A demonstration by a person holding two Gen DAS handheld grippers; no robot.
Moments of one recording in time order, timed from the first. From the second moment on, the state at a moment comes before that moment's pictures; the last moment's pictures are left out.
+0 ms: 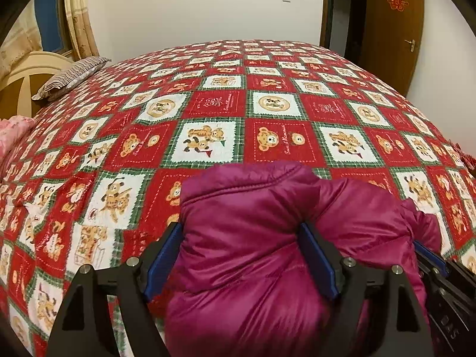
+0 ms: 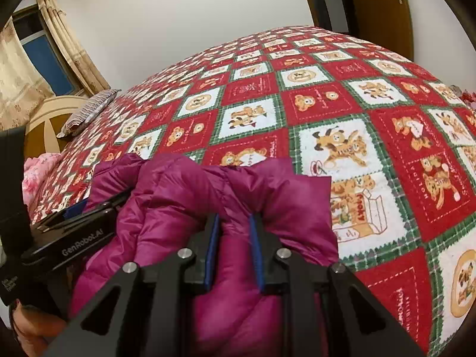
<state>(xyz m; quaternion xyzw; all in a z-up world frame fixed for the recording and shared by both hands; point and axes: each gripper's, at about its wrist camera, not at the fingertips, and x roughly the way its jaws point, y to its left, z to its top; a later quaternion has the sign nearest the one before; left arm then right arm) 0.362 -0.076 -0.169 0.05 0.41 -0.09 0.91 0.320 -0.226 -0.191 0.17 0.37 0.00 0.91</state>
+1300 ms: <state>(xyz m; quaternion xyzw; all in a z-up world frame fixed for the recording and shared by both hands) 0.320 0.003 -0.197 -0.19 0.43 -0.29 0.84 0.262 -0.231 -0.201 0.22 0.39 0.11 0.89</state>
